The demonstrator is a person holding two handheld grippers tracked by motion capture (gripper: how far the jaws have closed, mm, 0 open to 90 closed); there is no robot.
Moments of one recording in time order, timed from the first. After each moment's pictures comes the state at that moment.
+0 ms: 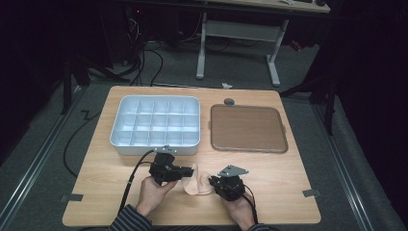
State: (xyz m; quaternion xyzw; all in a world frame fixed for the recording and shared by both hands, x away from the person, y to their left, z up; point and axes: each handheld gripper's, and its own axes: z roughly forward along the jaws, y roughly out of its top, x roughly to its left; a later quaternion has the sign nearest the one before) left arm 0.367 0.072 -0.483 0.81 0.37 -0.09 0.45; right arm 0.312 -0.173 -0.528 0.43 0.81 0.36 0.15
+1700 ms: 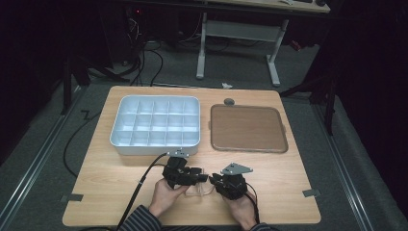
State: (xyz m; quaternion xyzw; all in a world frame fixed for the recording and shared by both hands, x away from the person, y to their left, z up) left arm 0.367 0.037 -0.504 0.81 0.34 -0.11 0.48; right arm 0.311 -0.179 -0.515 0.43 0.80 0.39 0.14
